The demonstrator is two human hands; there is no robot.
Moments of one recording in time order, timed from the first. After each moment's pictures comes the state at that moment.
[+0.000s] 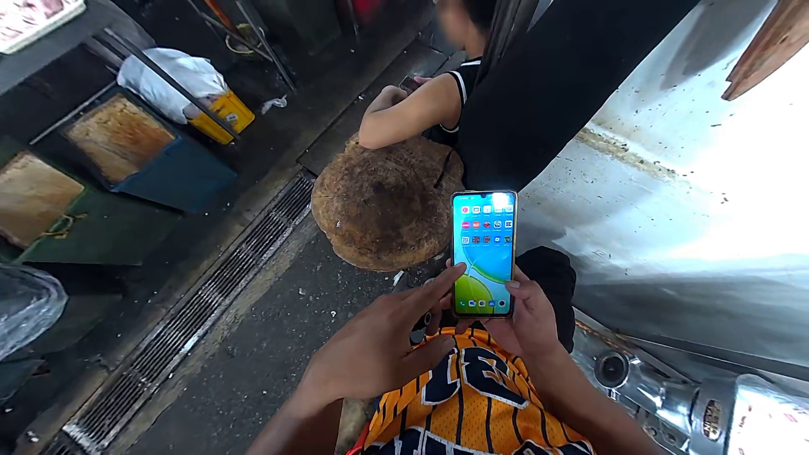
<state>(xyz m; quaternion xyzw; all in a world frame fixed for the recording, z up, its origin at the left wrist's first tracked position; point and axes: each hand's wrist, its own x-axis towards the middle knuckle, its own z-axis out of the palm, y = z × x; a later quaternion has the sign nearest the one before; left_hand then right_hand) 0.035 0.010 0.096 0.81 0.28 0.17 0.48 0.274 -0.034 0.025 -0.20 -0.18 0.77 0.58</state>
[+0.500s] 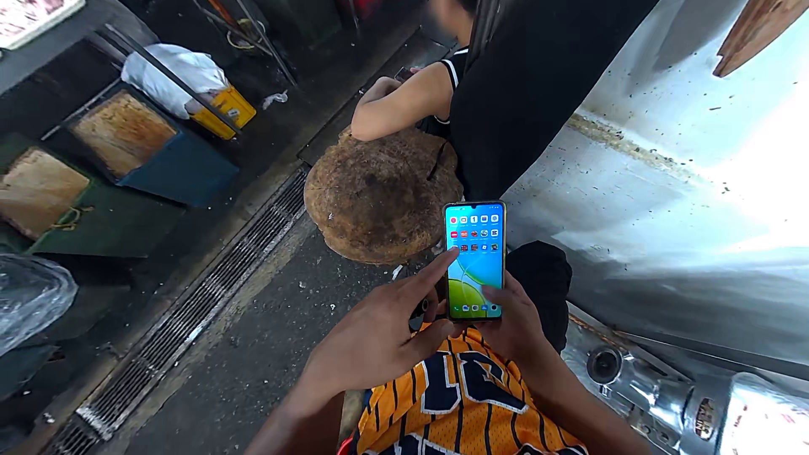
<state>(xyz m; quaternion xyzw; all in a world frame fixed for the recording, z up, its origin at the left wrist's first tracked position) 0.069 -0.006 0.090 0.81 0.34 0.18 0.44 0.298 -0.057 0.010 -0.25 -0.19 0.77 0.56</state>
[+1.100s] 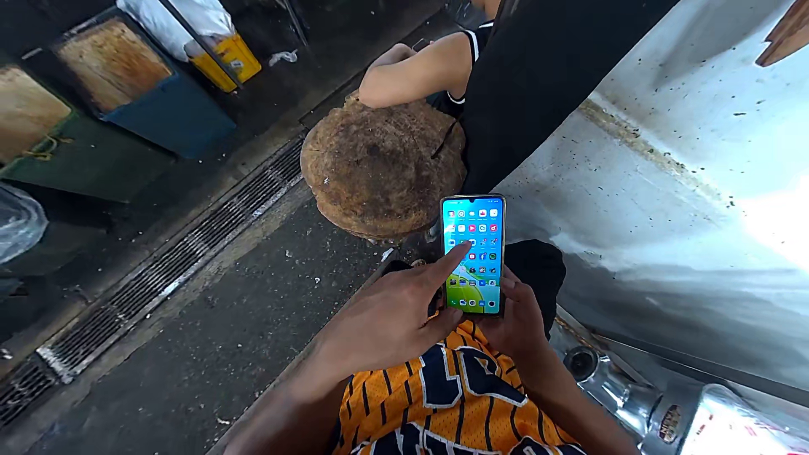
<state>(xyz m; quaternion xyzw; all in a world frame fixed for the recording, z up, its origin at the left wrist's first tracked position) 0.098 -0.045 0.068 0.80 0.41 0.12 0.41 0.318 -0.081 -0.001 -0.26 -0.19 0.79 0.52</state>
